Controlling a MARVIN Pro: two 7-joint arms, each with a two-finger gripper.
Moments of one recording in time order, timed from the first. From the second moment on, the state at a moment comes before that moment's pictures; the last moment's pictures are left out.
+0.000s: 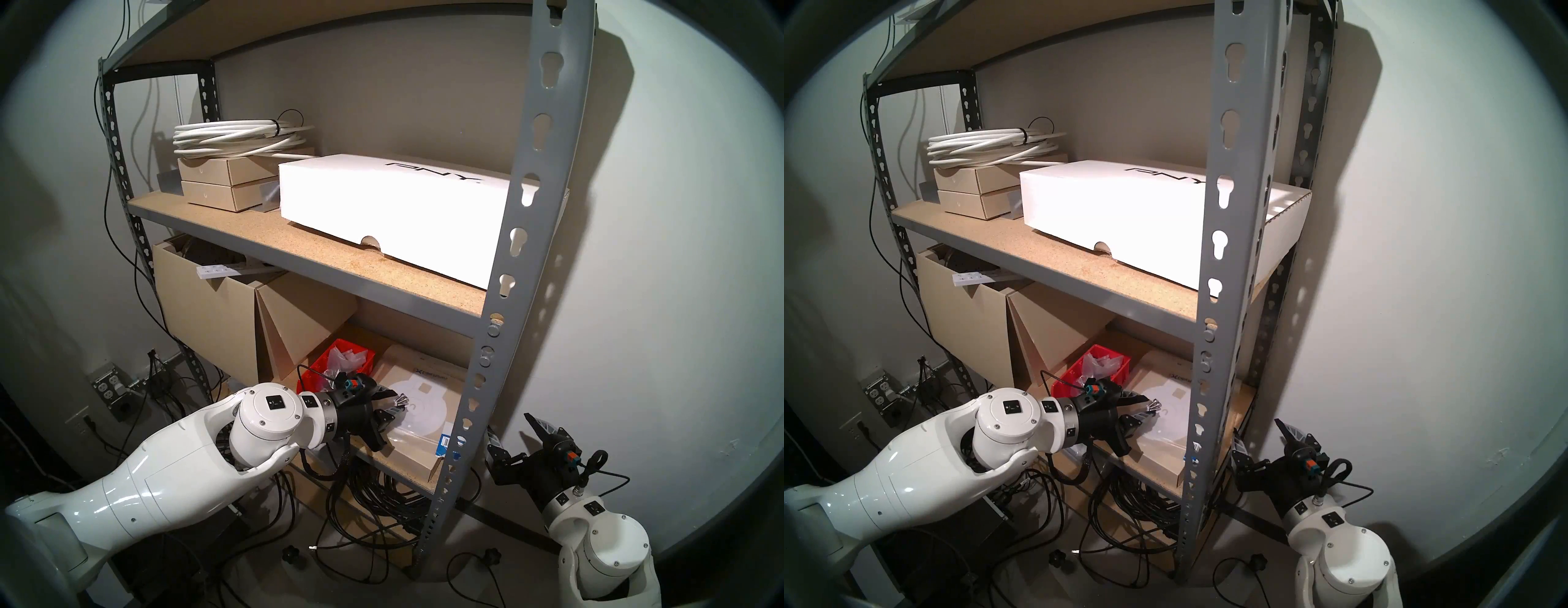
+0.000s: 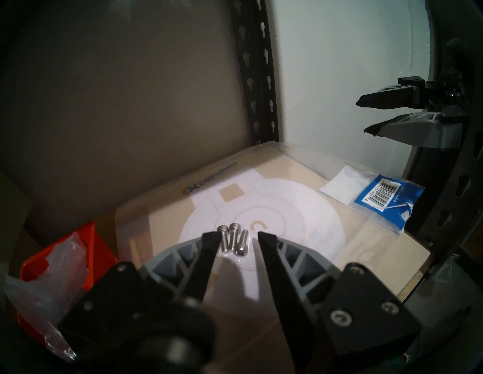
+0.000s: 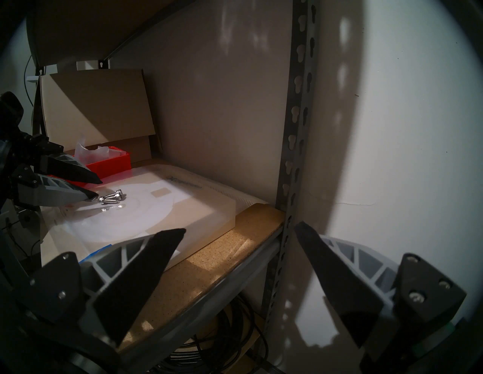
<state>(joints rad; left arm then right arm) 1.31 -0.77 -0.81 -1.88 -0.45 0.35 -0.25 -2.24 -1.66 1.73 -2.17 -0.09 0.11 0.37</state>
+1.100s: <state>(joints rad) 1.31 -0.79 -0.79 -1.85 -0.43 0.33 -0.26 -2.24 -1.66 1.73 -2.17 -0.09 0.11 0.37</state>
